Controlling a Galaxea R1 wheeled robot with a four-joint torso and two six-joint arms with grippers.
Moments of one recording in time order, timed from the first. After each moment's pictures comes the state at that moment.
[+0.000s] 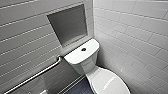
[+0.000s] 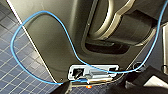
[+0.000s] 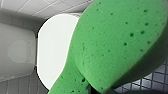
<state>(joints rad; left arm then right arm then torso) 1.48 3.04 -2.69 -0.91 0.24 1.04 -1.14 2.02 -1.46 0.22 0.61 0.39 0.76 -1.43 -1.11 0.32</state>
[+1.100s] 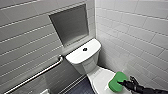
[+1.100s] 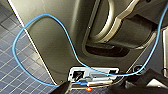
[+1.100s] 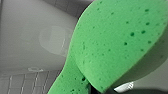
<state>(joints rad) 1.47 3.04 -2.69 -0.91 0.24 1.04 -0.62 2.24 -1.63 0.17 0.11 0.39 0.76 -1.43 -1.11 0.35</state>
